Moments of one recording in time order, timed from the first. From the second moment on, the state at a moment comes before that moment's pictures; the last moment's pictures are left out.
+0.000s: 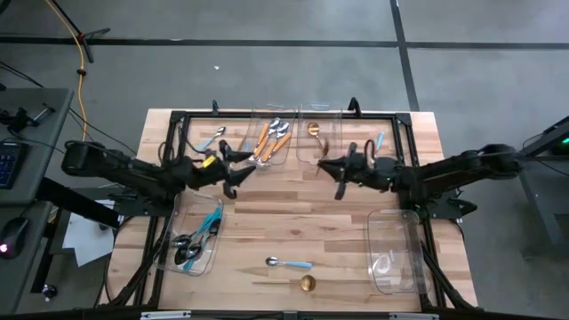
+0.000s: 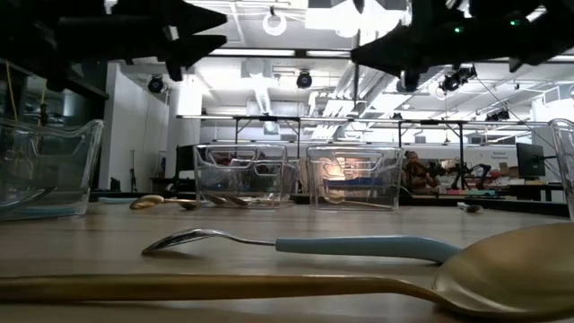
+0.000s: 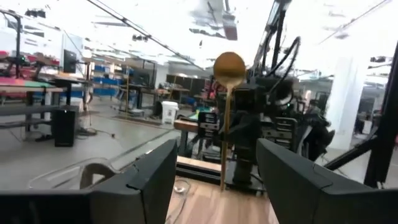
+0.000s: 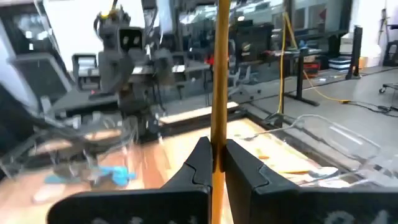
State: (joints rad) left arm 0.01 1.16 0.25 1.19 -0.23 -0.08; right arm 0.01 1.16 0.39 0.81 0.31 0.10
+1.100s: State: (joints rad) left arm 0.01 1.11 0.21 1.18 -0.12 -0.12; right arm -0.07 1.09 0.73 0.18 0.41 0.09
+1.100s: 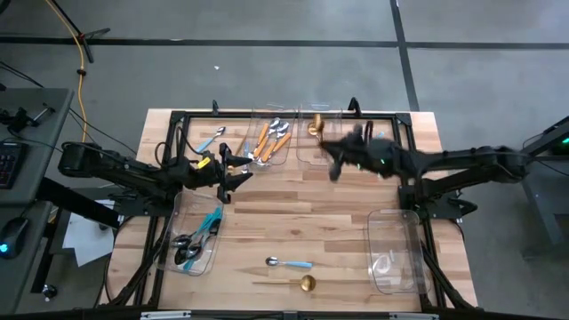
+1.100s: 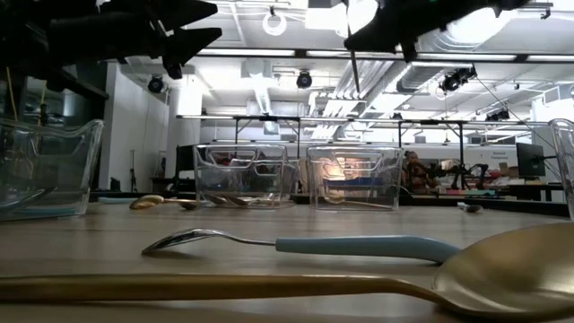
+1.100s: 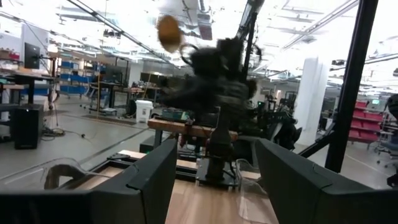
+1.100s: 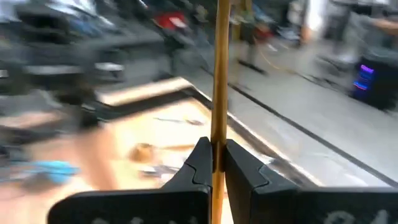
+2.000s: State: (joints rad) left arm 0.01 1.11 0.22 1.20 -0.17 -0.21; right arm -0.55 1.71 1.21 -0.61 0.09 0.34
